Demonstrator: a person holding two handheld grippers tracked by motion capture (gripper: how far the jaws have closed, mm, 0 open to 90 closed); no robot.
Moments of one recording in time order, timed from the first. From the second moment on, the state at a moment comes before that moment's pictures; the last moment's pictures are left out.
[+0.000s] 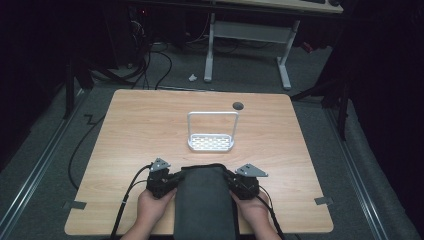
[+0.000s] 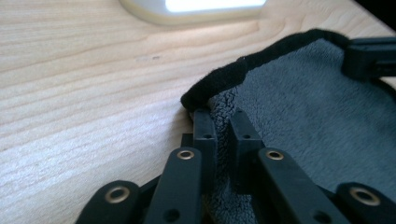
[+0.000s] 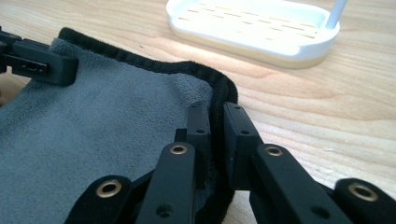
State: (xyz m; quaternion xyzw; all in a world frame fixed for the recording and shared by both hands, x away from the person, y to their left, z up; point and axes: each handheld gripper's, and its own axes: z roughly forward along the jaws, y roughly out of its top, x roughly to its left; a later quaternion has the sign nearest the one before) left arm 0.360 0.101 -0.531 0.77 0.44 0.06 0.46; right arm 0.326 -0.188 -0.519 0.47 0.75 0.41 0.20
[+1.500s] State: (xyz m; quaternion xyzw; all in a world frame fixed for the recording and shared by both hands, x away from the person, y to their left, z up) left arm 0.367 0.083 -0.407 0.70 0.38 0.17 0.58; right arm 0.329 -0.205 -0.406 0.43 0.69 0.49 0.32
